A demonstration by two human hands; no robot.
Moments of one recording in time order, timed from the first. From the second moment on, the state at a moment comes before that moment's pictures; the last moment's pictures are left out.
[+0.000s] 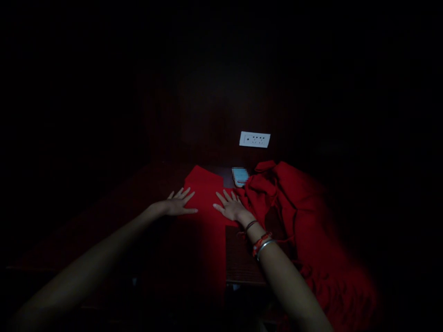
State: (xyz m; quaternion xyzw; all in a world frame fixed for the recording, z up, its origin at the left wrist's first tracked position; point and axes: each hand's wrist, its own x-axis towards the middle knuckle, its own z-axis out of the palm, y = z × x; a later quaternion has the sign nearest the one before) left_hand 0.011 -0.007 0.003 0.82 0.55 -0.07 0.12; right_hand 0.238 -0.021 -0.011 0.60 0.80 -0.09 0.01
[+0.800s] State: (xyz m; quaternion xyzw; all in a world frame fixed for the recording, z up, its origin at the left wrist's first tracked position) left_hand 0.006 -0.014 0.011 0.82 0.55 -0.09 0.14; right_hand 0.183 -0.008 -0.004 0.70 0.71 -0.07 0.00
